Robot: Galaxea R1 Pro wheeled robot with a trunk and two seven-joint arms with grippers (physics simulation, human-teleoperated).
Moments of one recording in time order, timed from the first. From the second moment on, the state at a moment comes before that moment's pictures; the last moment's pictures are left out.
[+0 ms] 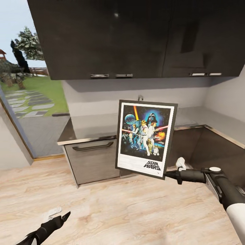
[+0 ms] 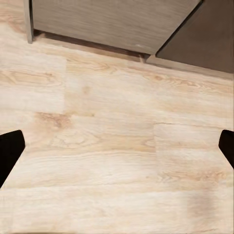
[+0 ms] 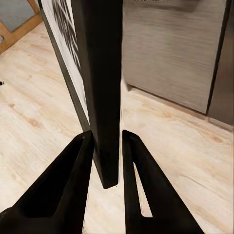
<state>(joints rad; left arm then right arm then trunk) -0.36 0.12 0.63 -0.54 -0.13 0.06 -0.54 -0.69 -0.36 -0.04 -0.82 0.10 0.27 1.27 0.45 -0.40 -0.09</state>
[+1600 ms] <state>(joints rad) -0.36 0.12 0.63 -0.54 -0.13 0.07 -0.54 -0.68 -0.36 -0.04 -0.89 0.10 0.28 1.27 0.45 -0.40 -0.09</state>
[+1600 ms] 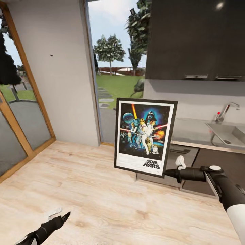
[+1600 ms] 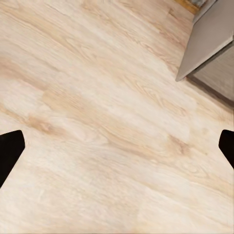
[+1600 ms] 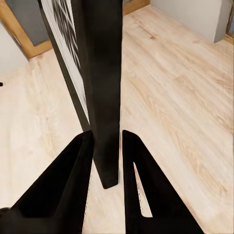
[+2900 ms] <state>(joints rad) -0.36 0.12 0.63 -0.54 -0.13 0.07 -0.54 -0.67 -0.36 -0.04 -0.90 0.10 0.28 1.27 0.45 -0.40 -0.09</state>
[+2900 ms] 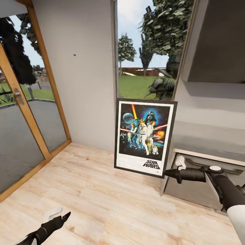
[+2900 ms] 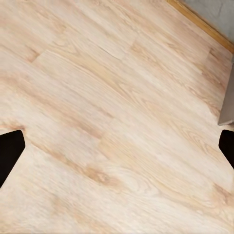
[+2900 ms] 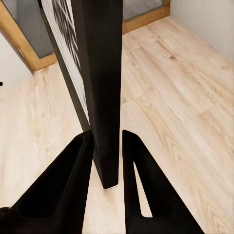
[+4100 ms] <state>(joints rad) -0.36 0.12 0.63 -0.54 -0.13 0.07 -0.54 -0.67 -0.36 -0.04 -0.90 0.10 0.28 1.27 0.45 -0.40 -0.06</state>
